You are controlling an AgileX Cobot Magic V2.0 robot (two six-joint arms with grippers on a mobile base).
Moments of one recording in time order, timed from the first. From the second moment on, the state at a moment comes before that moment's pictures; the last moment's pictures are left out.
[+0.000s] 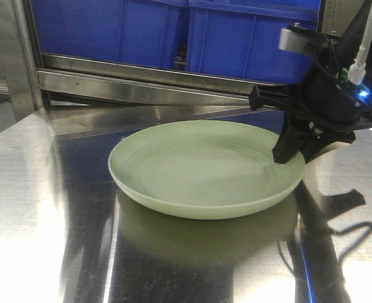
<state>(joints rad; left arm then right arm) -0.14 -0.01 0.00 0.20 0.35 -0.25 0.37 1.65 -0.96 0.24 0.39 0.17</state>
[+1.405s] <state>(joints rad) -0.14 -0.01 0.00 0.20 0.35 -0.25 0.24 0.75 -0.44 0.16 -0.03 0.15</state>
